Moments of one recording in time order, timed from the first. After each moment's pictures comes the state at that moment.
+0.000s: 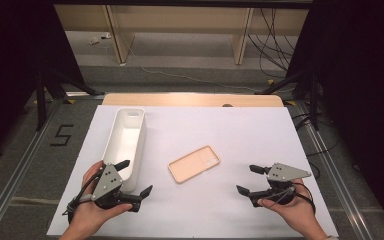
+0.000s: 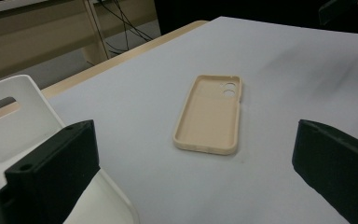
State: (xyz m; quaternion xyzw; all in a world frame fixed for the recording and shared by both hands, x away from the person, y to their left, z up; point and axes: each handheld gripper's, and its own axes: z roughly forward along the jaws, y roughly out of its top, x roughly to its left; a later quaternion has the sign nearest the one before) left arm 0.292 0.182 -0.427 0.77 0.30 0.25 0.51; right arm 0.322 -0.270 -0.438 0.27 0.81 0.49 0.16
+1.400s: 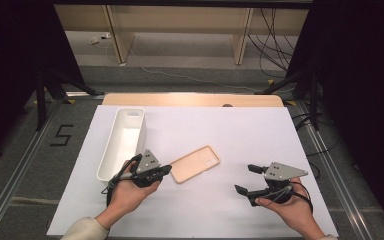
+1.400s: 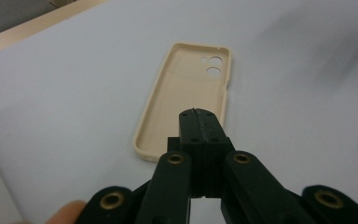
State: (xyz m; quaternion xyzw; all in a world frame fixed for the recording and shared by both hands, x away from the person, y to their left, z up) left arm 0.345 0.112 -0.436 0.82 0.33 0.17 0.43; right arm 0.325 -0.266 -0.440 0.27 0.82 0.48 0.16
